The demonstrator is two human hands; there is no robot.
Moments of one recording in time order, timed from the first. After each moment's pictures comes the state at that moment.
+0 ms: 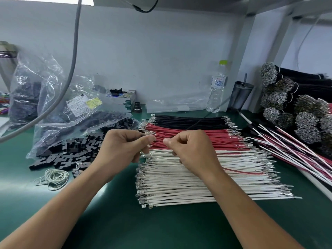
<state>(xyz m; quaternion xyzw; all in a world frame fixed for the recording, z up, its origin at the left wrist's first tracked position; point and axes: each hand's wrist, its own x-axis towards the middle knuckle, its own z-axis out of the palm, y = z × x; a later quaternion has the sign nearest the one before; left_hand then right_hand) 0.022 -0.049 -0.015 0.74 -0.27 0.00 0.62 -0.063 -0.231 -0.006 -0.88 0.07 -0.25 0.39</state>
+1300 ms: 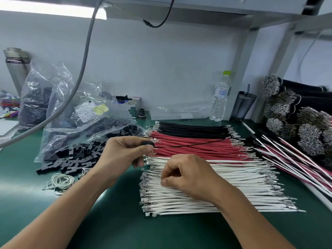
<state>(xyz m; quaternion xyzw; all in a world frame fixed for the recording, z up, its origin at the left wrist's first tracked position) 0.037 -0.040 -0.023 0.66 -0.23 -0.08 0.71 -0.075 -0.226 -0.007 -0.97 -0.07 -0.07 0.22</state>
